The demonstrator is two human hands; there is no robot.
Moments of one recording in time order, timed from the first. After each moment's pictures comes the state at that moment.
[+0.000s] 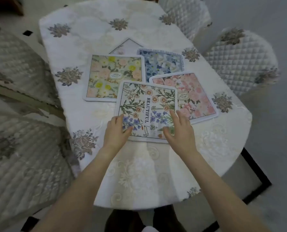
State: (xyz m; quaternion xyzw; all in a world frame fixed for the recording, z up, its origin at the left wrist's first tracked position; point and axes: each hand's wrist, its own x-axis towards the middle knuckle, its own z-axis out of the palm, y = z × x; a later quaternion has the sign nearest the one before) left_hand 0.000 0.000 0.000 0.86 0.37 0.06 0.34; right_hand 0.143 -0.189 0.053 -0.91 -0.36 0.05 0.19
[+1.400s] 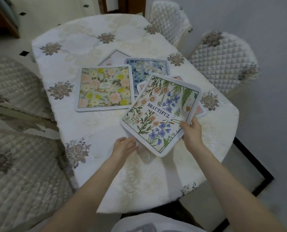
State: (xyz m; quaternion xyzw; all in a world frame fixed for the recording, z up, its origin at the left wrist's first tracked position) left_hand 0.018 -0.067 0.020 0.36 0.48 0.07 0.79; right_hand 0.183 -0.231 0.077 -0.70 0.03 0.21 0.68
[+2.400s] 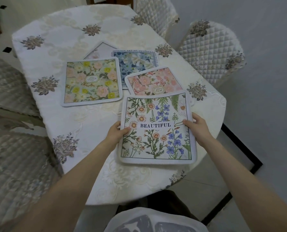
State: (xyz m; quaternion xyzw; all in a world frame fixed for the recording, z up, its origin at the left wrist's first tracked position) left_hand 0.048 -0.062 0.008 0.57 0.43 -0.01 0.70; right_hand 0.220 -0.317 0.068 -0.76 -0.04 0.28 0.59
